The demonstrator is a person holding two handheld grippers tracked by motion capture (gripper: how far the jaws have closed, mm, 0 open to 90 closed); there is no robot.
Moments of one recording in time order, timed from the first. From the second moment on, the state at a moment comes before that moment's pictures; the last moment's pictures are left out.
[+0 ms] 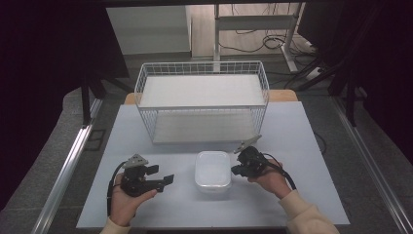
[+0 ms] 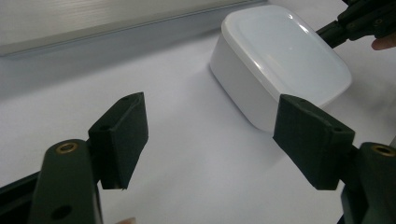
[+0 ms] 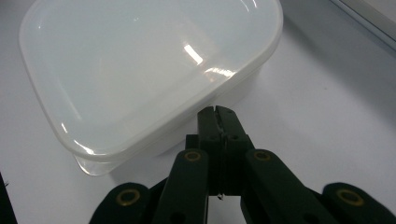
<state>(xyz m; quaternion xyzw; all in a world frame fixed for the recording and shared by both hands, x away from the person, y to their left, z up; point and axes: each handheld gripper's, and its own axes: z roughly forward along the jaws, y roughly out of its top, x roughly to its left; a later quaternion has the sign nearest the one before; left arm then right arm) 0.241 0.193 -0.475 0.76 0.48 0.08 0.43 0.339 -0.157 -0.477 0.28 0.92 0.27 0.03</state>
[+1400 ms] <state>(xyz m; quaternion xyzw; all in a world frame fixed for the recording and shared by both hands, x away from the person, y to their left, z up) 0.242 0.201 -0.471 0.74 0.49 0.09 0.45 0.301 -0.254 -0.459 0.41 0.79 0.44 0.07</state>
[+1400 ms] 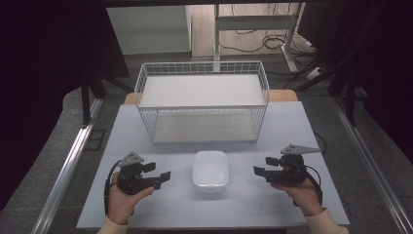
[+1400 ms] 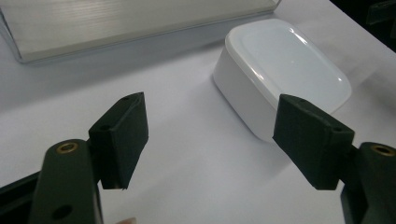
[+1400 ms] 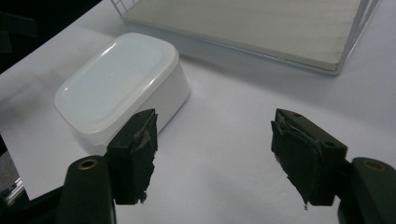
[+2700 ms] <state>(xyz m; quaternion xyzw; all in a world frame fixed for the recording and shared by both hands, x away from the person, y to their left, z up) 0.287 0.170 -0.474 0.70 0.54 -0.04 0.47 0.316 -0.203 -0.464 0.42 0.78 0.46 -0.04</state>
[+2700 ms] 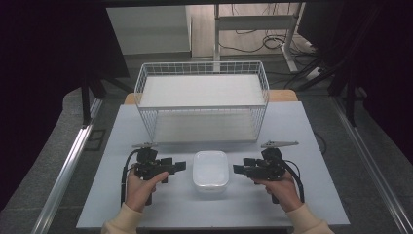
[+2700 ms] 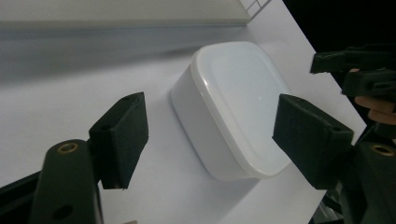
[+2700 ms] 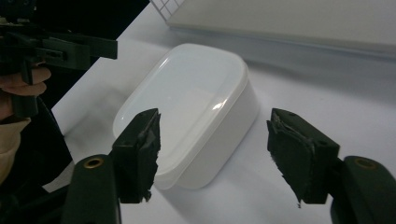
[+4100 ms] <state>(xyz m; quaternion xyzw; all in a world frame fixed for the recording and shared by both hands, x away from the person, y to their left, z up) 0.312 0.138 -0.508 0.69 0.54 -0.16 0.45 0.333 -0.181 -0.503 0.50 0.72 0.45 -0.16</state>
